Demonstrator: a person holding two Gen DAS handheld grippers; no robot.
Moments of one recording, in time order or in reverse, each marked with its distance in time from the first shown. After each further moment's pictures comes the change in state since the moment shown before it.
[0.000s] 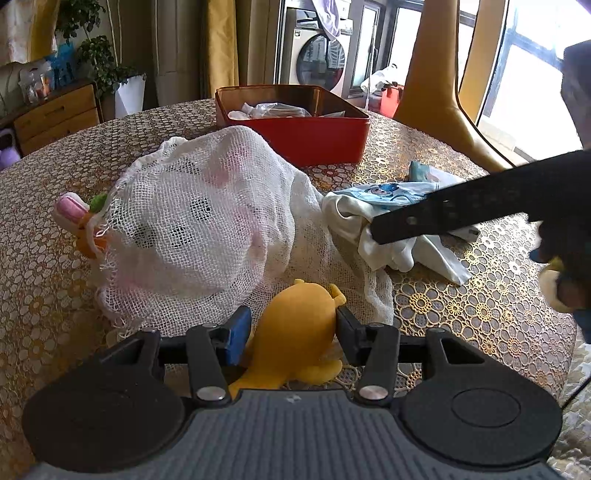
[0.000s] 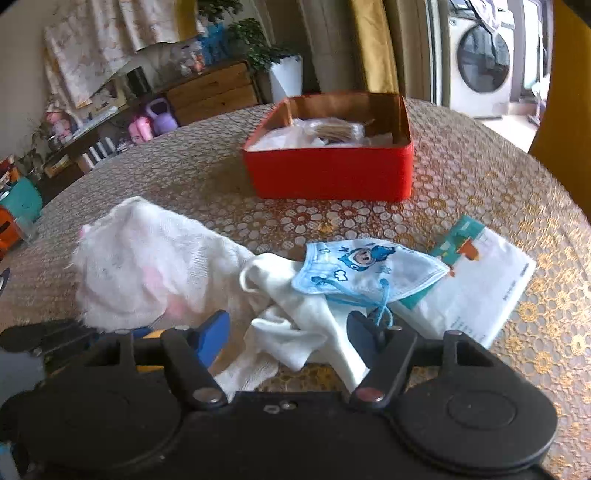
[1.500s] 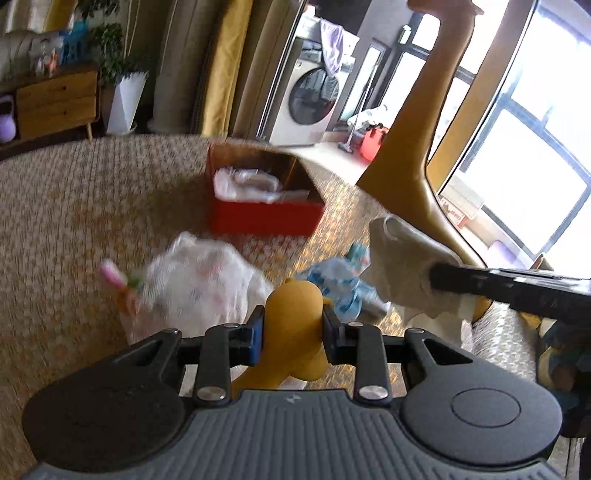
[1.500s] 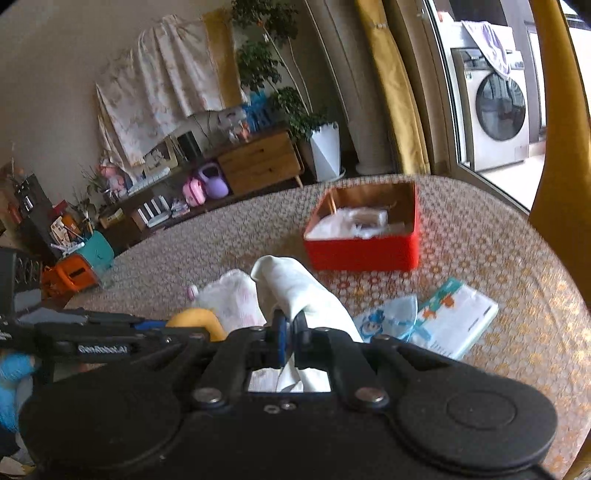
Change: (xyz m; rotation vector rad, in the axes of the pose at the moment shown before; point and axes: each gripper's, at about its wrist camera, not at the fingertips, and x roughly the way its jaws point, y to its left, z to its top) left arm -0.108 0.002 0.072 -0.171 -0.054 -0.143; right arm -0.147 0.005 0.002 -0.015 -0.212 0.162
